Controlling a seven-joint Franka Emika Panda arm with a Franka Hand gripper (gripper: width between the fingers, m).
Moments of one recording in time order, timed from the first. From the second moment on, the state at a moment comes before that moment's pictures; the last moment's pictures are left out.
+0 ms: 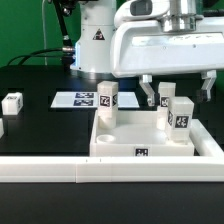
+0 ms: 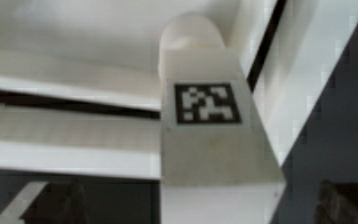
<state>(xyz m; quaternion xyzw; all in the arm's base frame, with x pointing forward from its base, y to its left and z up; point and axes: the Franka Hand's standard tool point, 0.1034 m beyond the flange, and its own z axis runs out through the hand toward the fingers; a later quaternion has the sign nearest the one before) 0.598 0.099 0.091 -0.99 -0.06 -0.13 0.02</state>
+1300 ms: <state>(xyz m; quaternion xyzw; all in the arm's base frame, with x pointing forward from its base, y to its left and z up) 0.596 0.098 0.080 -1.00 -0.06 0.01 0.03</state>
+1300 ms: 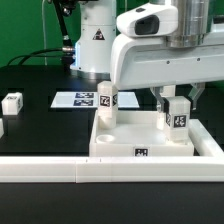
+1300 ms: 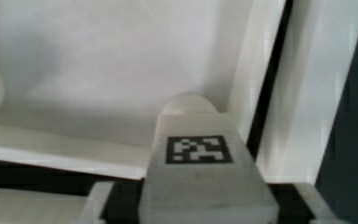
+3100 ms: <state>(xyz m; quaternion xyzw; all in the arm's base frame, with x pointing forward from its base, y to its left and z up) 0.595 0.120 0.078 -0.84 0.54 0.01 0.04</state>
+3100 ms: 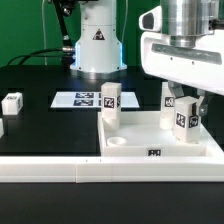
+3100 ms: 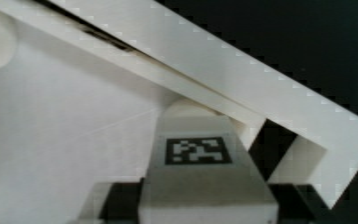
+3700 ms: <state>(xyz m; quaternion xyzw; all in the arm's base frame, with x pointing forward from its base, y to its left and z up) 0.596 0.119 0.078 -0.86 0.52 0.01 0.04</state>
